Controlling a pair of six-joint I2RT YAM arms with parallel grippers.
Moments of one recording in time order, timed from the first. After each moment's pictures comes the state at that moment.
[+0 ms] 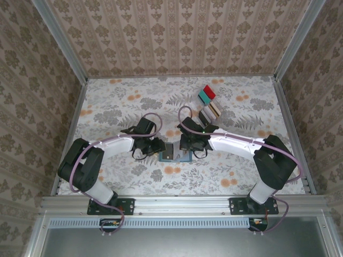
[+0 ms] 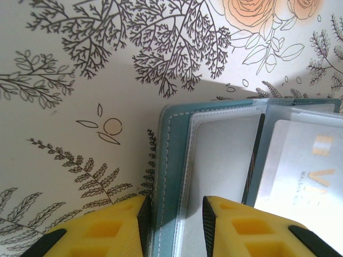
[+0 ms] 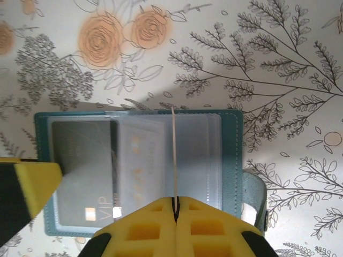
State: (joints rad) left arm -0.59 1.56 0.77 -0.34 0.34 -0.75; right arm 0.78 1.64 1.08 -0.54 0.08 0.85
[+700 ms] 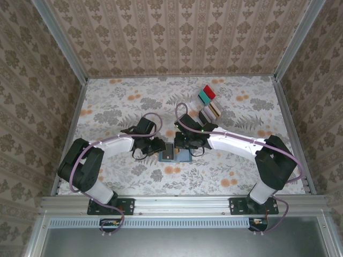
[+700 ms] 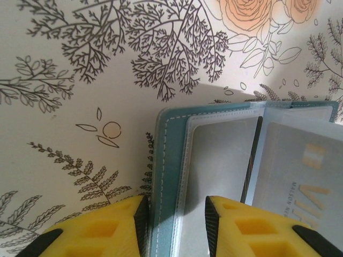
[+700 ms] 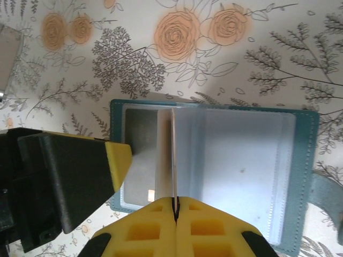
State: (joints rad) left arm -0.59 1.56 0.77 -0.33 0.33 -0.75; right arm 0.80 1.64 1.13 -0.50 -0.02 0.84
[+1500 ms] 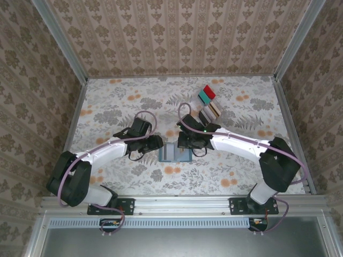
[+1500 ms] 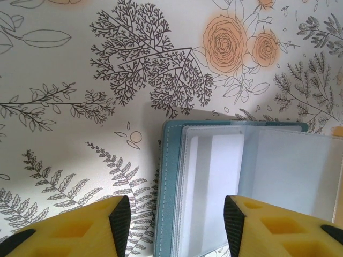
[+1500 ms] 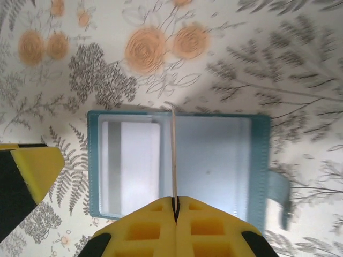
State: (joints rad) left arm -0.59 1.39 0.73 -0.34 0.21 -0.76; right arm 0.78 1.58 1.10 -0.54 0.07 0.84
